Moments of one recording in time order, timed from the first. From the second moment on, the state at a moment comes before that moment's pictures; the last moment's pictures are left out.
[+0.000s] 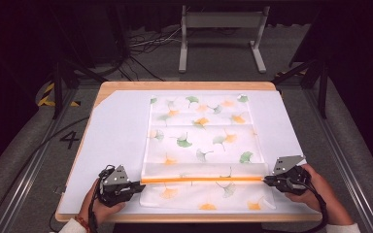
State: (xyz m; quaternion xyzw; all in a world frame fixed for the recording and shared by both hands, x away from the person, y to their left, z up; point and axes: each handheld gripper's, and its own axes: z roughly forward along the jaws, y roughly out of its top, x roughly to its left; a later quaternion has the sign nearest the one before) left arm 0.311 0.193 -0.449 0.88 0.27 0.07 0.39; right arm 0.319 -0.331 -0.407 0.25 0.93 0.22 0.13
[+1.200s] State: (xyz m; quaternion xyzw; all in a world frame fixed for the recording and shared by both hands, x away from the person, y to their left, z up) left arm 0.319 0.215 -0.430 0.85 0.29 0.17 0.41; right arm 0.321 -0.338 -0.391 0.29 0.87 0.34 0.22
